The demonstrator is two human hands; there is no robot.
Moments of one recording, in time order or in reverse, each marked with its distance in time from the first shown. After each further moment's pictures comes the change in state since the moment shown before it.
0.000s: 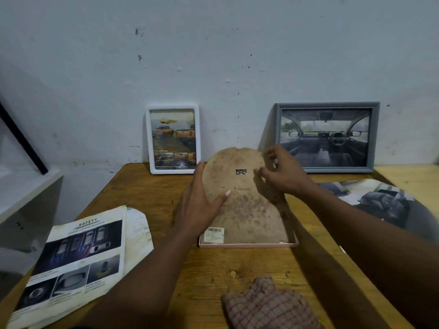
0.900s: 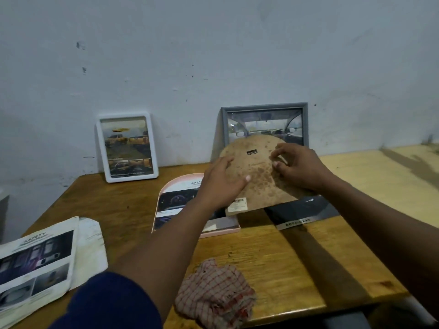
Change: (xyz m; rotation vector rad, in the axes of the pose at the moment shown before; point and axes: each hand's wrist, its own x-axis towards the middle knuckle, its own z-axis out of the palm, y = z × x) left_hand -0.007 0.133 0.080 -0.054 -0.246 0.214; right_hand -0.094 0.041 -0.139 -0.226 0.130 0.000
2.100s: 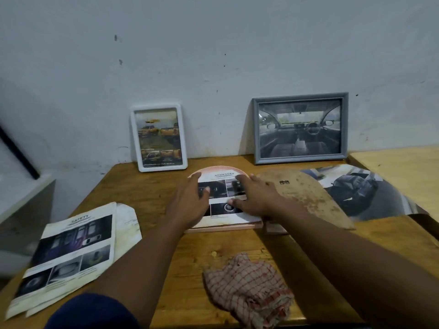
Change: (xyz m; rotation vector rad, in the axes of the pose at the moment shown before) left_hand -0.047 -0.121 -0.069 0.255 0.081 -0.236; right_hand -0.003 -0.088 0.149 -0.180 -0.443 -0.009
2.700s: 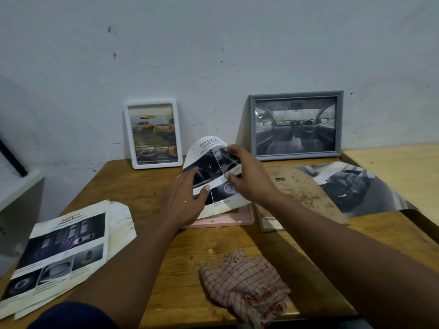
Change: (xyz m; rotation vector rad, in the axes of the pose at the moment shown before) left_hand -0.007 0.000 -0.004 0.038 0.092 0.141; right_hand -0.001 -0.022 -0.017 0.496 0.413 -0.151
